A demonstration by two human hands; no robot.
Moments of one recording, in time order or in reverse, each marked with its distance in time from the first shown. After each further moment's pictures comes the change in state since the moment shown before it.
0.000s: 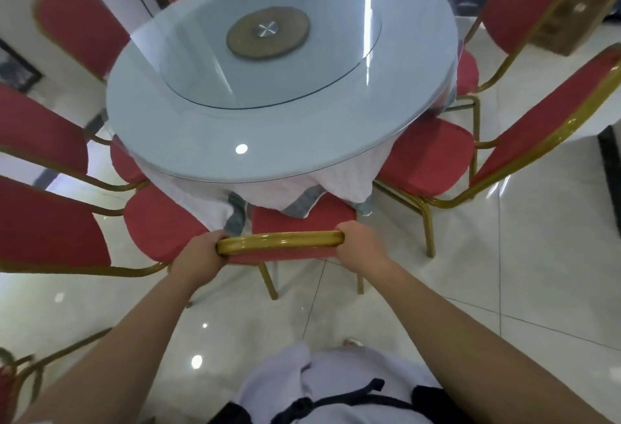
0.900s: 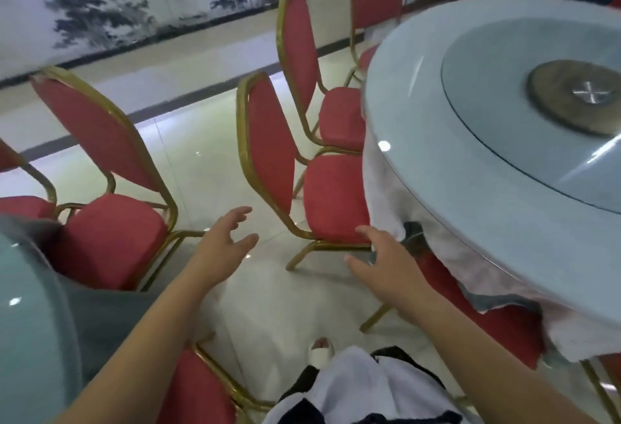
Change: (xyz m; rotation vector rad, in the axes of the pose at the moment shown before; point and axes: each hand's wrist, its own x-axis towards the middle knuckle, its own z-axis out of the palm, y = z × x) left_hand -0.114 -0.383 -0.127 -0.750 0.398 -0.632; right_hand 0.038 -0.444 0.160 -0.026 -0.427 -0.438
